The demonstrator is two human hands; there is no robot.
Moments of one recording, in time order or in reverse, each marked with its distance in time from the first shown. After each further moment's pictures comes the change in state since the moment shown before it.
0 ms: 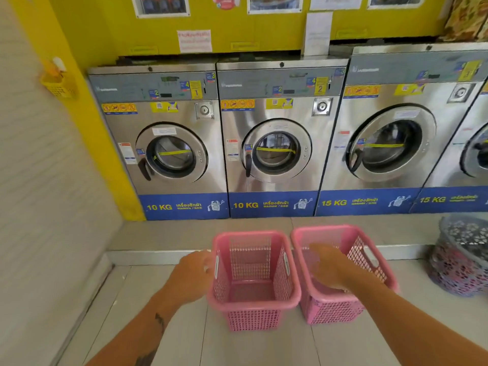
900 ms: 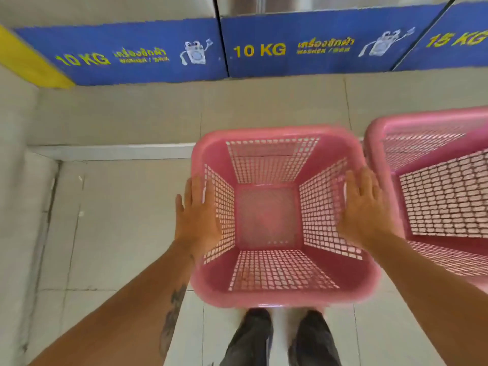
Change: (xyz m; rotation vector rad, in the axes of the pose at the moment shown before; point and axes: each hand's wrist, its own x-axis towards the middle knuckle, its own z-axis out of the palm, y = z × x) left_hand 0.342 -0.259 0.332 0.503 -0.273 -0.110; right_hand 0.433 0.147 0.281 -0.403 -0.032 0.127
